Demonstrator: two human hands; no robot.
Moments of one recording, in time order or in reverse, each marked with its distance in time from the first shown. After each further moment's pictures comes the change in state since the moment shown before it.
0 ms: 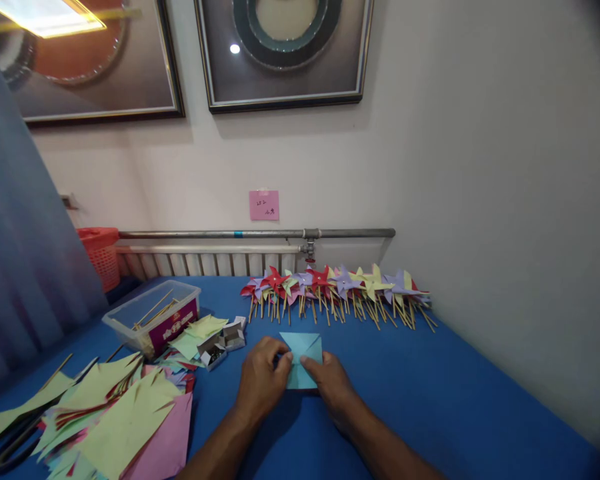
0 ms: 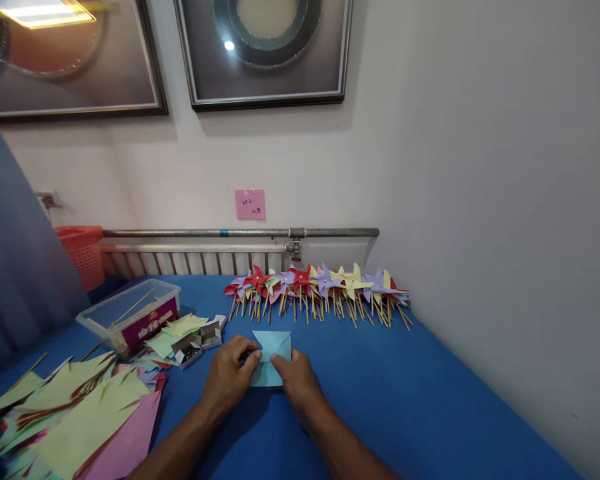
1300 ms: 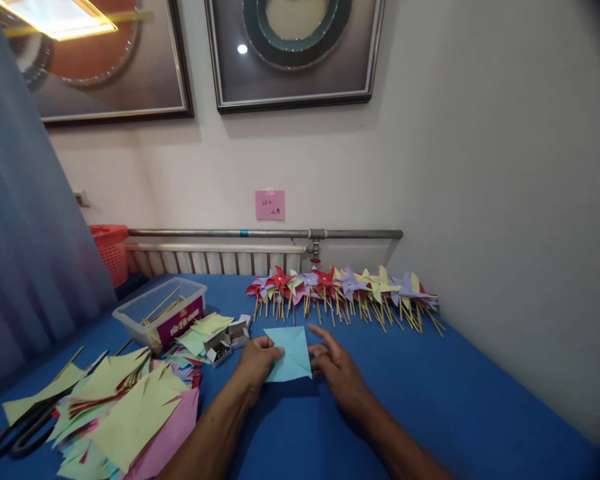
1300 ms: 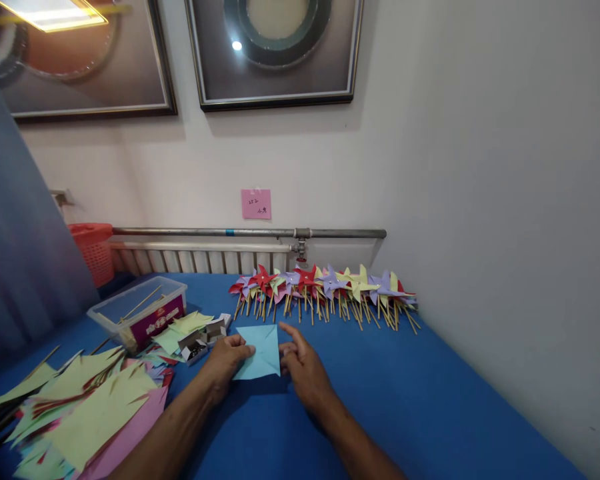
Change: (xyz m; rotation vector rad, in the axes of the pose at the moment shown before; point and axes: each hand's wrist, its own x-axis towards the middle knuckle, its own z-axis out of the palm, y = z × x) left_hand 0.015 -0.019 -0.006 -0.658 -0.062 -0.688; right_hand -0.011 -0.034 -0.007 -0.212 -0.186 -0.258
